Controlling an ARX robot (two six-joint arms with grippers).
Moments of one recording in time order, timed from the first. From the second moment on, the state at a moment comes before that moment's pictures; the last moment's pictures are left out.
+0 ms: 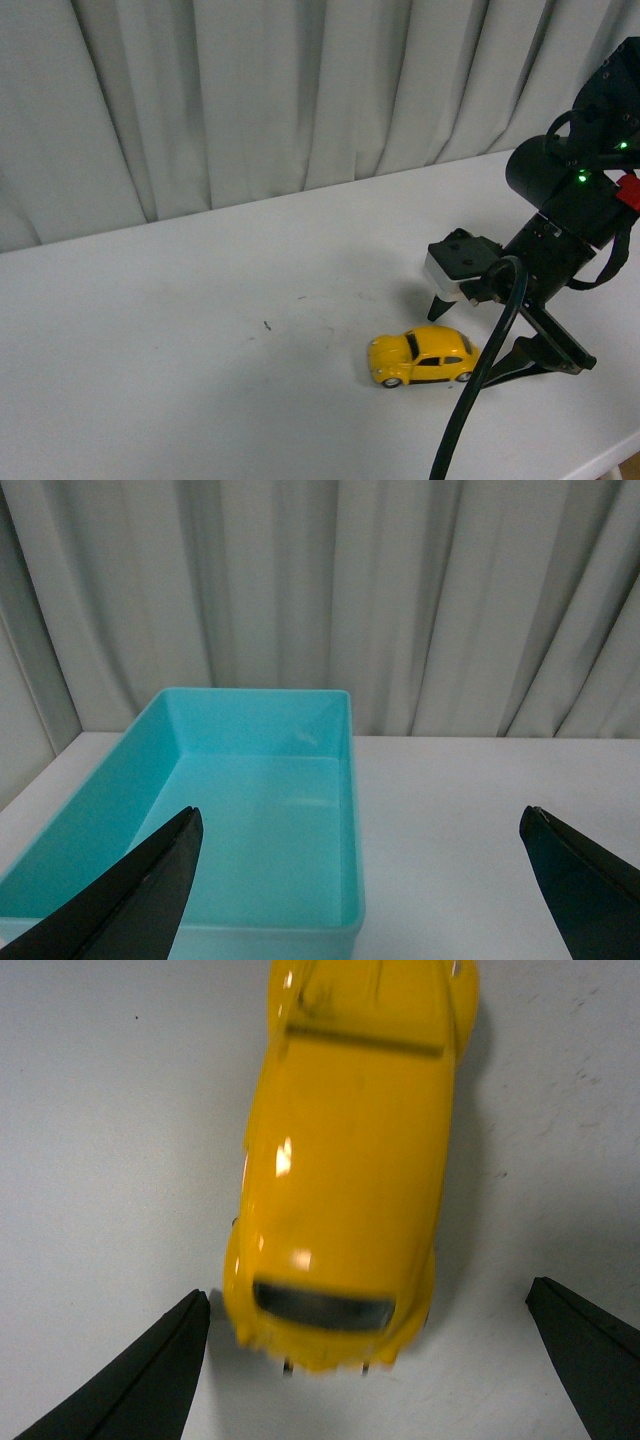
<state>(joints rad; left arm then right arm) 0.00 0.01 0.01 0.00 0.00 0.00 -0.32 2.19 1.17 -0.65 -0.53 -1.75</state>
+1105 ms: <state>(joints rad) 0.00 0.01 0.01 0.00 0.00 0.00 -0.29 2.14 1.17 -0.58 -0.58 -1.73</state>
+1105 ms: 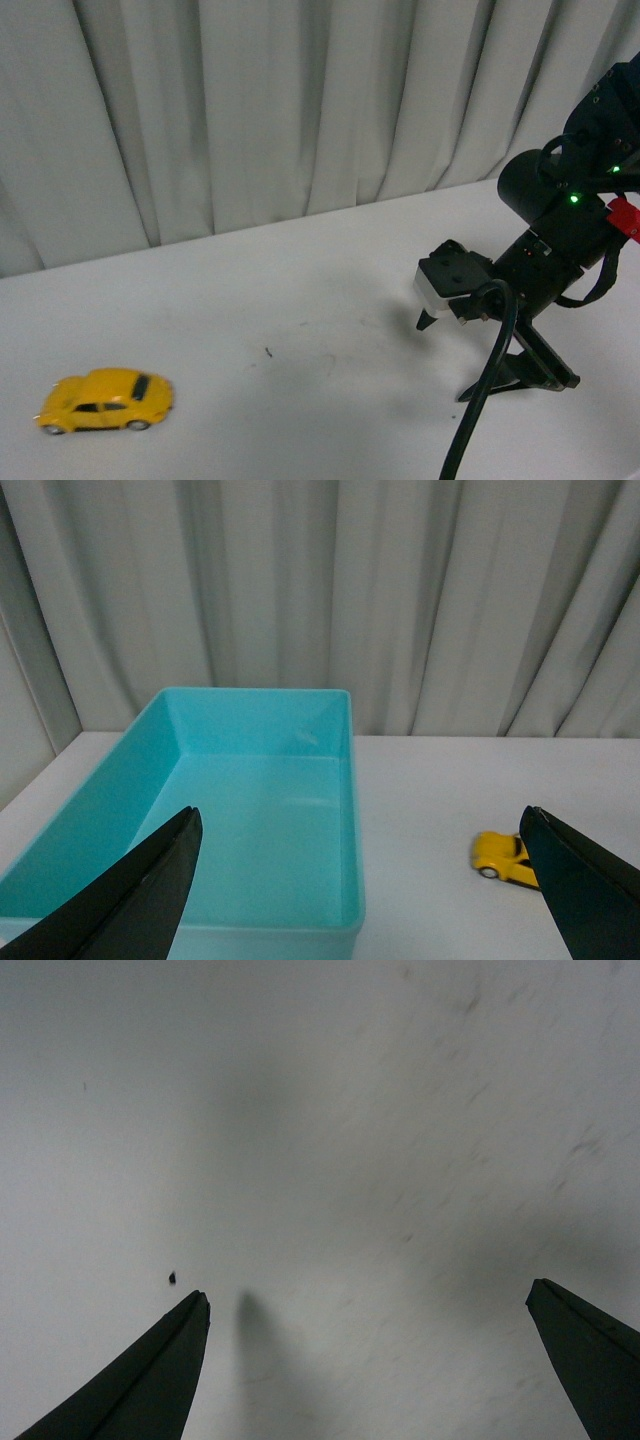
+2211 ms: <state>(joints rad) 0.00 0.01 0.01 0.00 0.00 0.00 -0.07 1.10 0.50 0.56 -0.07 -0.43</state>
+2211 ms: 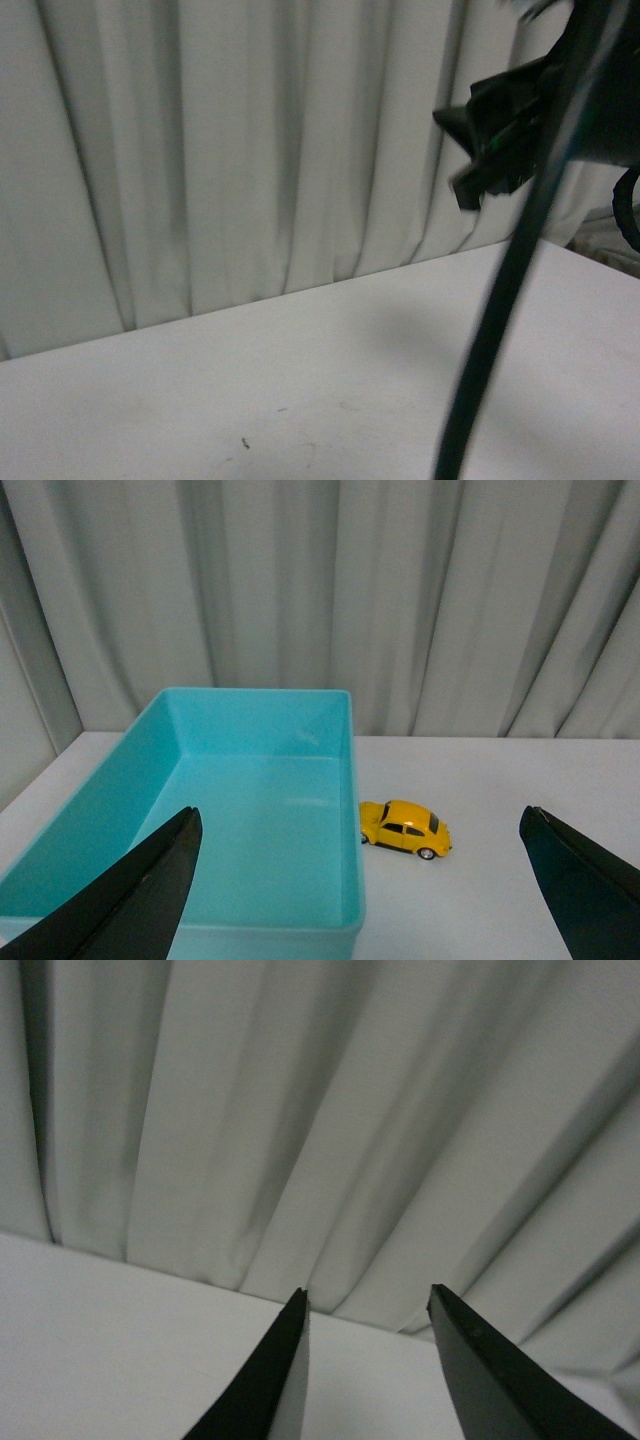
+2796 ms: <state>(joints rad) 0.00 0.01 0.01 0.00 0.00 0.00 0.01 0.66 0.16 0.50 0.00 -0.02</state>
